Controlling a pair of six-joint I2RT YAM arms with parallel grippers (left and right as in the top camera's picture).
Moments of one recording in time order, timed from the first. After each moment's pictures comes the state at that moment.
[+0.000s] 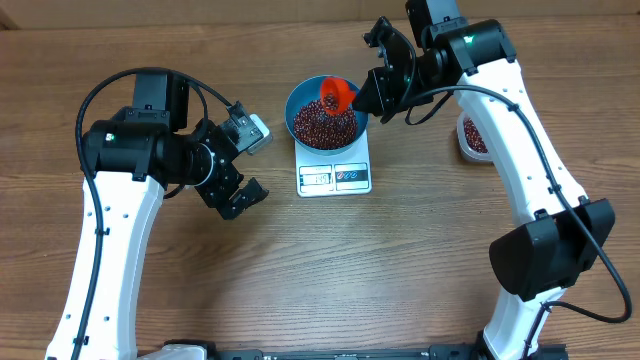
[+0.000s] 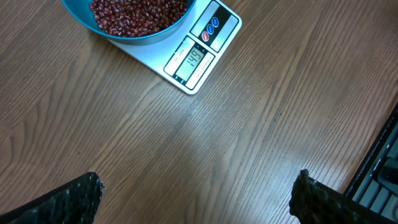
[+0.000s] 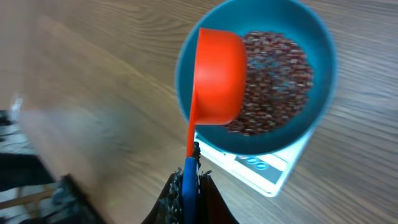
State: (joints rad) left arm -0.08 1.44 1.49 -1.30 0.43 0.76; right arm 0.30 1.99 2.05 -1.23 -0.57 0.02
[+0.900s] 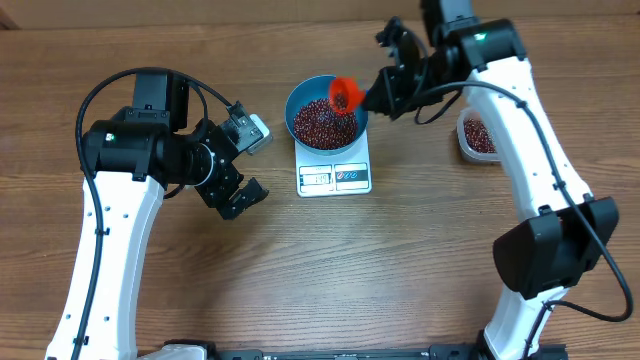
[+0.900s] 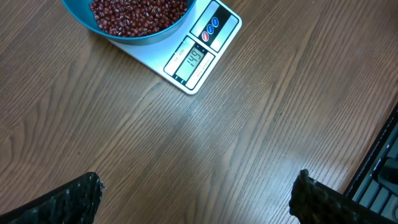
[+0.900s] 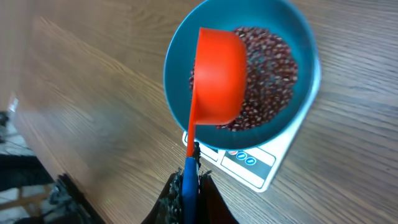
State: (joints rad) left arm -0.08 1.44 1.49 -1.30 0.43 0.76; right arm 0.28 1.99 2.03 -1.24 -0.56 -0.01
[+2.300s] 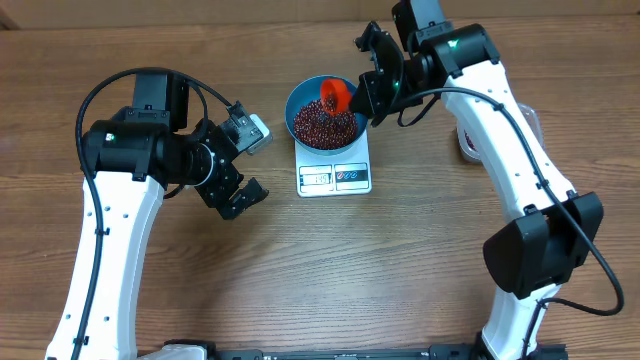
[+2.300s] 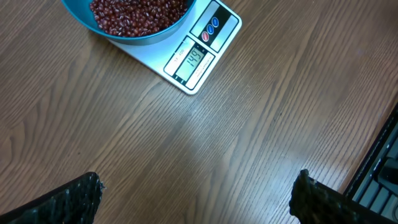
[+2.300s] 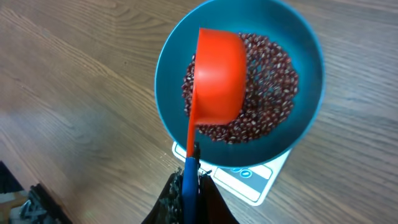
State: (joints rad) left arm -0.08 1.44 1.49 -1.30 0.43 0.76; right arm 0.34 2.01 2.02 -1.17 -0.46 0.03
